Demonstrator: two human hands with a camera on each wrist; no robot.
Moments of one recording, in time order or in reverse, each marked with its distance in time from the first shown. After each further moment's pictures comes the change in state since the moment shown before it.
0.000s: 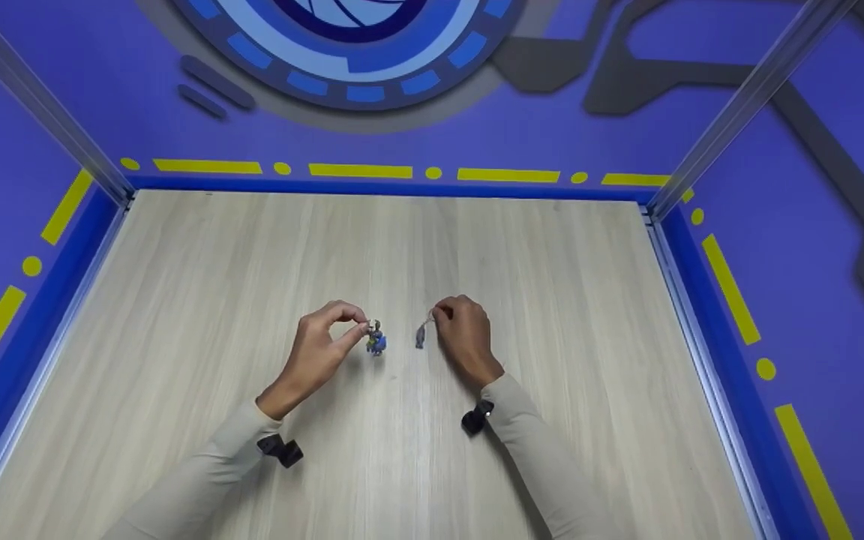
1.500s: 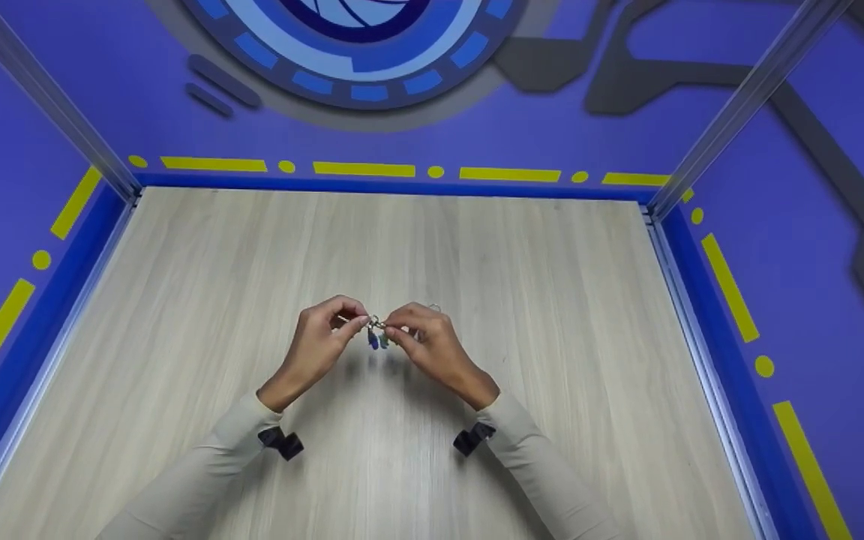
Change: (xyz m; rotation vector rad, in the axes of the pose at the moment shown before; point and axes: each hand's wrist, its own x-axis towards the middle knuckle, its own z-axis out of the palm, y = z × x) left_hand 0.000 0.006 -0.003 -0.027 -0.011 -0.042; right_hand -0.044 -0.110 -0.036 0.460 -0.164 -0.471
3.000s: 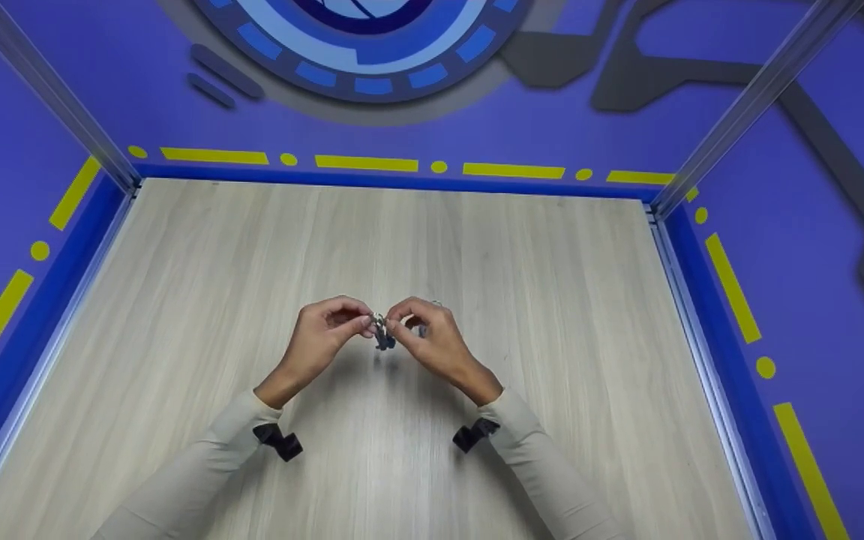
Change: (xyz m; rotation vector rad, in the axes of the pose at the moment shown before) left_hand -0.004 0.000 -0.002 -0.388 -0.065 -0.161; right_hand -0.003 0.014 -0.004 0.077 -0.031 0.181
